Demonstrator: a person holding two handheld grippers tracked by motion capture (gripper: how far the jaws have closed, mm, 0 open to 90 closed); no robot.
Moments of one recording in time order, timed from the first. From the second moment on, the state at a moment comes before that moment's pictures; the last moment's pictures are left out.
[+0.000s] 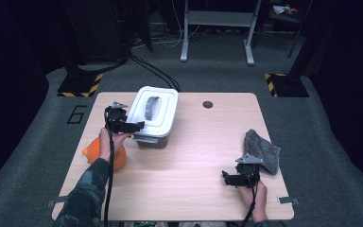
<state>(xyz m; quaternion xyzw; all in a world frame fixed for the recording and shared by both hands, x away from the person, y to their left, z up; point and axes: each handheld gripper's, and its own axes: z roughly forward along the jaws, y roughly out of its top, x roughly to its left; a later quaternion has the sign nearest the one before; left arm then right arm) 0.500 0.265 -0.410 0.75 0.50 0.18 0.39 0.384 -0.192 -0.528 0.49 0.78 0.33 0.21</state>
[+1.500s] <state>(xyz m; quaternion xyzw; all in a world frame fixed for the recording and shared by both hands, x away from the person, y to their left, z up) 0.479 0.232 -0.414 0.75 0.50 0.19 0.40 0.384 -0.191 -0.528 0.49 0.78 0.33 0.22</state>
